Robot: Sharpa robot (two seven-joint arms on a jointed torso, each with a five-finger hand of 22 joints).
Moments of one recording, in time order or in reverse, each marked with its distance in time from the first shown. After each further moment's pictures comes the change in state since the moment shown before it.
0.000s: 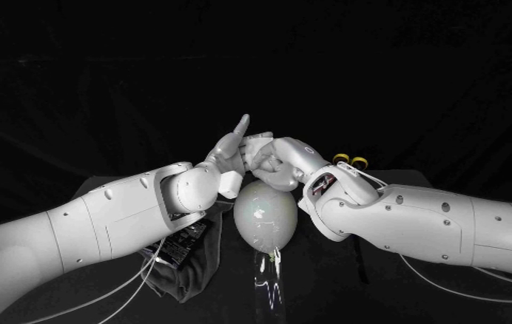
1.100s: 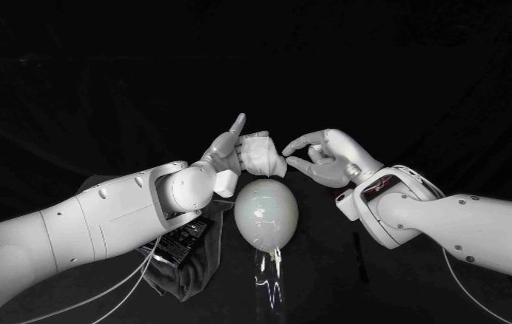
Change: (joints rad) left arm 0.000 -0.029 0.000 0.010 -0.002 0.005 0.000; left_hand 0.004 -0.004 -0.007 0.001 0.000 -0.004 0.004 0.000 -0.003 0.000 0.000 0.000 0.000 0.000 0.000 0.000 -0.001 0.000 0.000 0.000 0.000 0.000; right arm 0.006 -0.272 0.000 0.155 0.359 -0.088 0.412; right_hand 0.002 -0.013 0.014 -0.011 0.001 -0.129 0.054 -0.042 0.008 0.000 0.033 -0.068 0.000 0.000 0.025 0.000 0.000 0.000 -0.024 0.013 -0.087 0.000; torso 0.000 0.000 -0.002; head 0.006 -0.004
